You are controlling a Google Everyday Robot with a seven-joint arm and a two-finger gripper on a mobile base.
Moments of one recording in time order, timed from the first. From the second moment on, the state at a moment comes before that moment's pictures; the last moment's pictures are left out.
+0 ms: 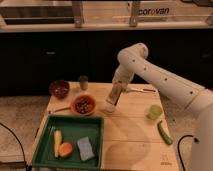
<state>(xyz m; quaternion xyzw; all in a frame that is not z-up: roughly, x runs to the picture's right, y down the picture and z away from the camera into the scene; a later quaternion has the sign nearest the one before) 0.079 -0.031 0.805 -0.15 -0.17 -0.48 0.84</state>
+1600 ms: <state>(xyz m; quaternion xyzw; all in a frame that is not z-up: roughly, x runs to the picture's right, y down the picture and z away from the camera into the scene) 0.057 -0.007 0.844 -0.23 -0.22 -0.52 0.79</state>
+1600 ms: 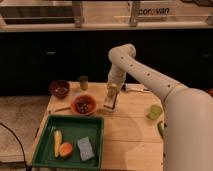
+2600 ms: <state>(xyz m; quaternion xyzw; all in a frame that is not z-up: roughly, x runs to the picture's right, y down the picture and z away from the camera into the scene) 0.056 -0.004 0.855 -0.25 -0.24 -0.50 0.79</state>
